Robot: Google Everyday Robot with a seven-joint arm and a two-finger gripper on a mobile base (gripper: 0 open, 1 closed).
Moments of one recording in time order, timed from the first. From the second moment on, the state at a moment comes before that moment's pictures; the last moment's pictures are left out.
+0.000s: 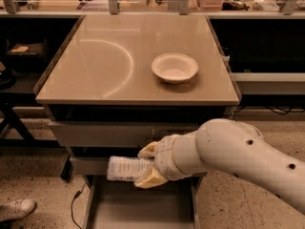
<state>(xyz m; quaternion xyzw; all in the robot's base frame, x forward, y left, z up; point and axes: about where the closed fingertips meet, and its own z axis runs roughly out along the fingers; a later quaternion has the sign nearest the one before) 0.412 0.017 0.727 -0.65 0.67 0.14 0.34</state>
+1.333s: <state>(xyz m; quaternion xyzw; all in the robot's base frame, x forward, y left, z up) 0.430 0.053 0.890 -0.68 0.60 0.07 0.42</state>
